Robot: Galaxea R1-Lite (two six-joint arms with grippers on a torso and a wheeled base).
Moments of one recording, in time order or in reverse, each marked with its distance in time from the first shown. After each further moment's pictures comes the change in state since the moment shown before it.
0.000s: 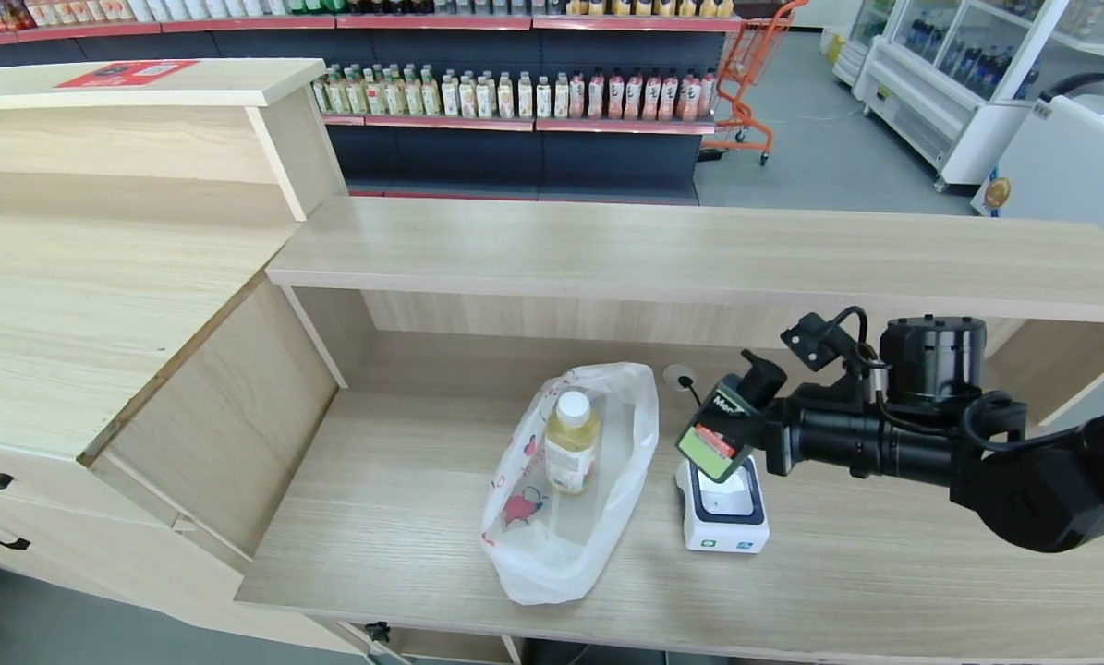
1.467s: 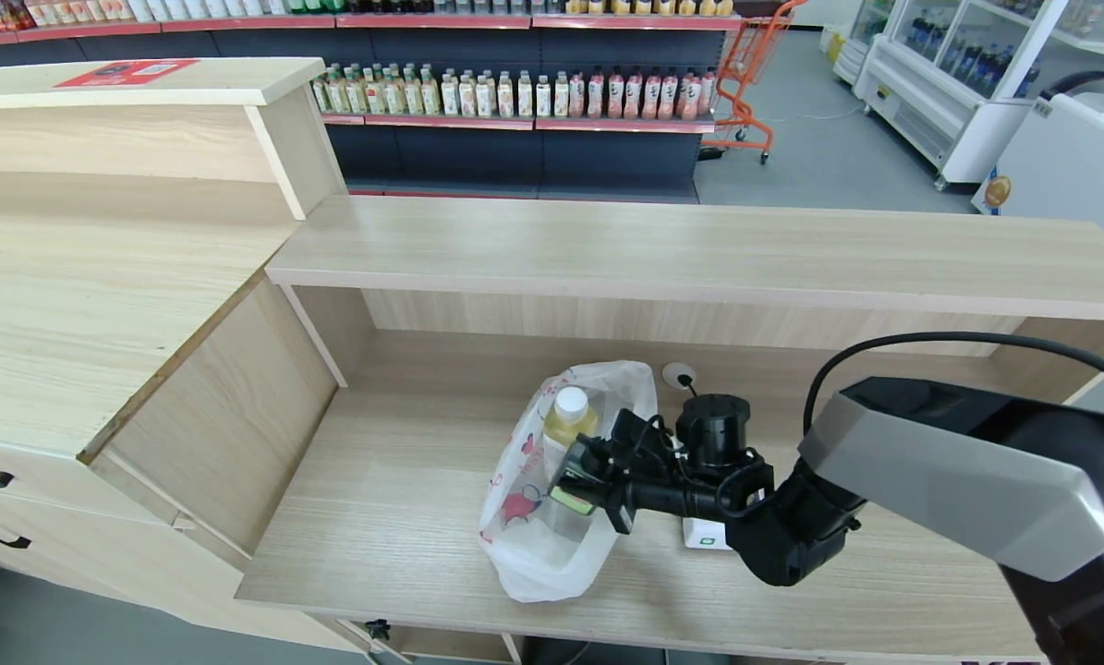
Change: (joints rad) left arm 0.001 0.000 0.000 0.000 0.000 0.000; right arm 0.247 0.561 -0.313 -0.328 0.034 -0.338
